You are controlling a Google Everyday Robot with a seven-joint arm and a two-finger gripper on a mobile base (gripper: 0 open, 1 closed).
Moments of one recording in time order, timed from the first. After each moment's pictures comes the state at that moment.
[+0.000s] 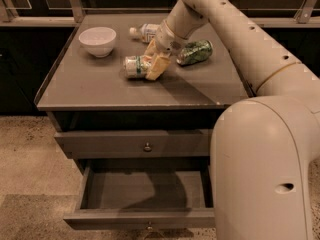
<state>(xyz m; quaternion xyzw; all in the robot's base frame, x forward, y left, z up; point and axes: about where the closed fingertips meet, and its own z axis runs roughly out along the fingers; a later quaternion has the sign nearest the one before) 0.708 0.007 0.847 -0.73 0.61 0.15 0.25</state>
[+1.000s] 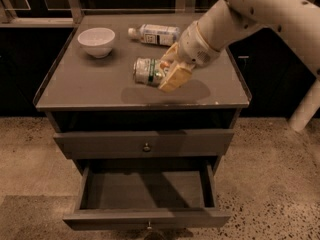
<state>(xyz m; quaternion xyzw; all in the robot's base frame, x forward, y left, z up) 0.588 -0.032 0.900 -0.67 0.65 0.17 0.30</state>
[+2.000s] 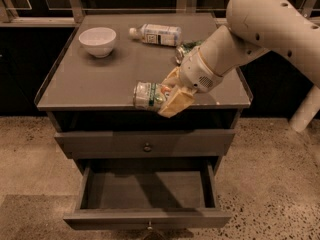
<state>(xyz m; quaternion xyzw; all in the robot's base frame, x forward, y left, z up) 0.532 -0.035 0.867 -0.66 0.67 0.20 0.27</state>
